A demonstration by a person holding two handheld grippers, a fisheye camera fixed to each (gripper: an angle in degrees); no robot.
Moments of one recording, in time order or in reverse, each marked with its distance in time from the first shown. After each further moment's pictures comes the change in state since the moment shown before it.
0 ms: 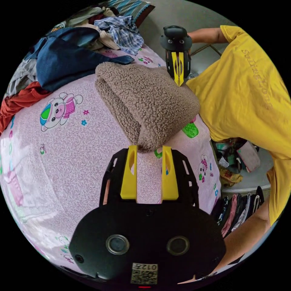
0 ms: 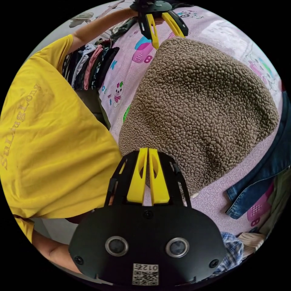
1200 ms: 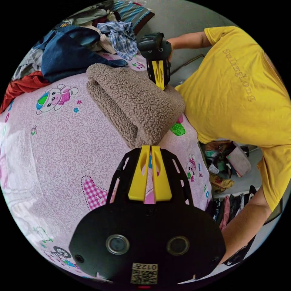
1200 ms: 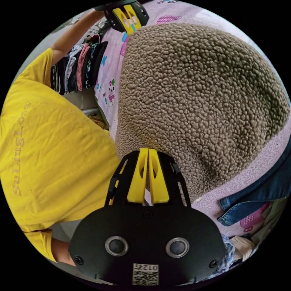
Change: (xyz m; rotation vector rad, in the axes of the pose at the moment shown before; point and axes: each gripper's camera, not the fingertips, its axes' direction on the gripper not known) left arm -0.032 0.059 0.071 0.122 0.097 -0.058; right arm 0.094 -0.042 -0.001 -0.149 -0.062 0.079
